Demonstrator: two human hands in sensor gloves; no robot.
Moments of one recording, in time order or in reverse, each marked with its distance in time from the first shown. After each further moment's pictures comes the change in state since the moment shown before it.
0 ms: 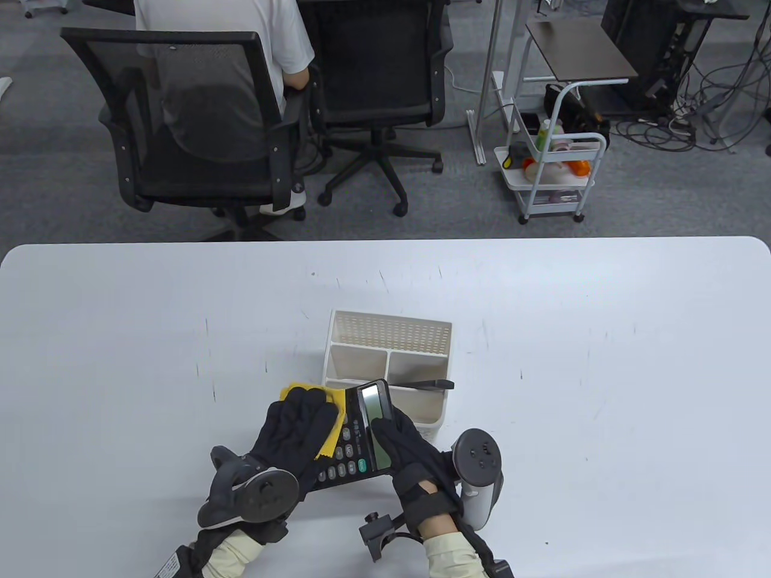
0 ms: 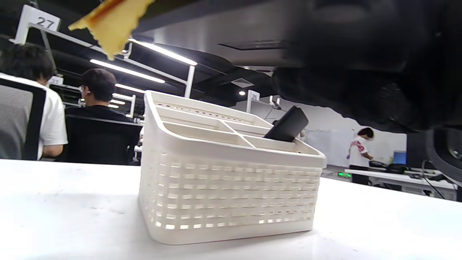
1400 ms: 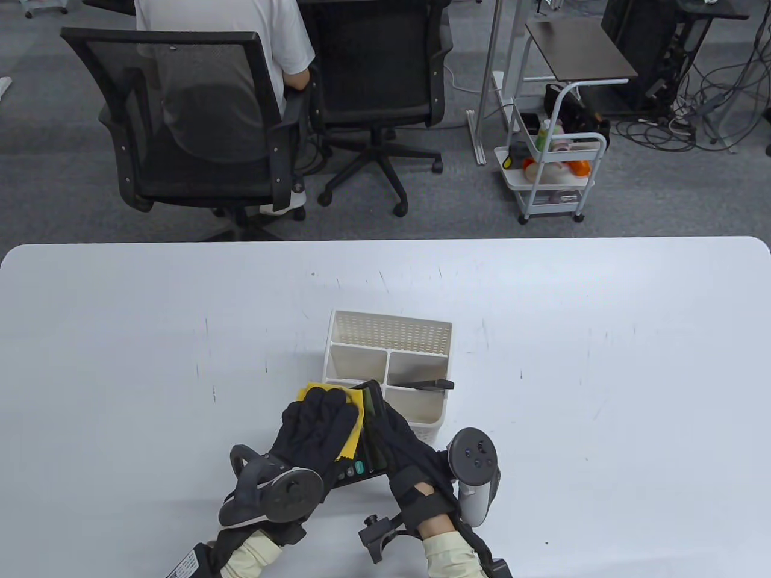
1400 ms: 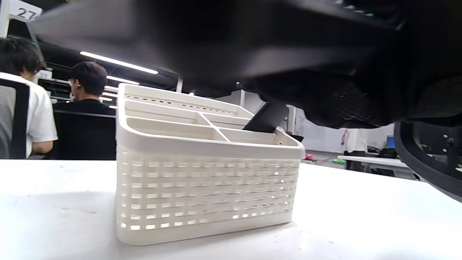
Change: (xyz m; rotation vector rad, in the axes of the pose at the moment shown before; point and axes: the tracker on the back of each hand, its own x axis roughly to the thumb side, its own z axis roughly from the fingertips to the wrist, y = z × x) left_hand 0.034 -0.002 -0.015 -0.053 -0.064 -0.040; right_hand 0.001 0.005 -0.002 0.048 -0.059 0.061
